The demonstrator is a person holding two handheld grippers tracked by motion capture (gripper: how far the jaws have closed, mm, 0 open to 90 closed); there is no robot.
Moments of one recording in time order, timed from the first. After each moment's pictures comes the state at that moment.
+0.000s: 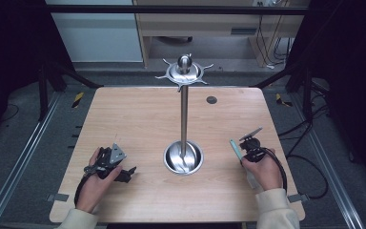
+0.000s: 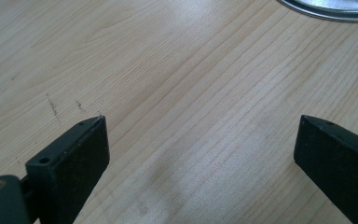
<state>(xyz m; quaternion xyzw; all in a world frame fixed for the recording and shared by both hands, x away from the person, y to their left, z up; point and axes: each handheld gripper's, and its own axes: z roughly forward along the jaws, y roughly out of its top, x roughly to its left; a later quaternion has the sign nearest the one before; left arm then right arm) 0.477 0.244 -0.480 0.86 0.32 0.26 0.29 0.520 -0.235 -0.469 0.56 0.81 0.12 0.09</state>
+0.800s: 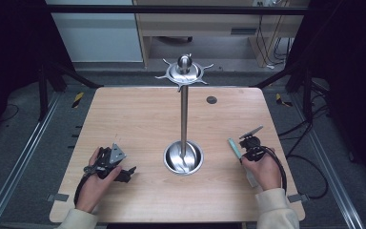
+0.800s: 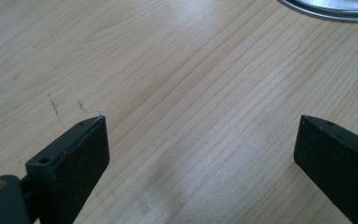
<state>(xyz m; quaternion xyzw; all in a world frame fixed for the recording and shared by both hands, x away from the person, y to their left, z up) 0.477 0.244 -0.480 0.86 0.32 0.26 0.29 0.520 -0.232 -0.461 0.57 0.80 0.13 0.09</state>
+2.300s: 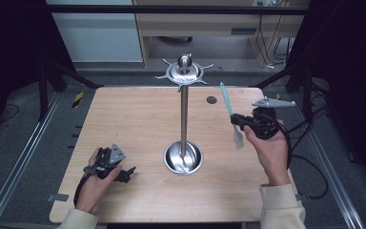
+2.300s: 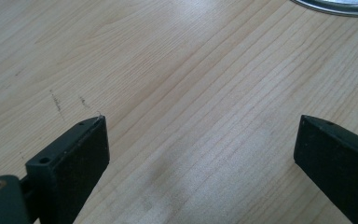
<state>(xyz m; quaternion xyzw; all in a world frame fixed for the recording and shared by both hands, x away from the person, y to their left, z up) 0.477 0.246 -0.481 0.86 0.32 0.26 0.28 0.499 -0.218 -0.318 0.45 0.74 0.47 0.19</state>
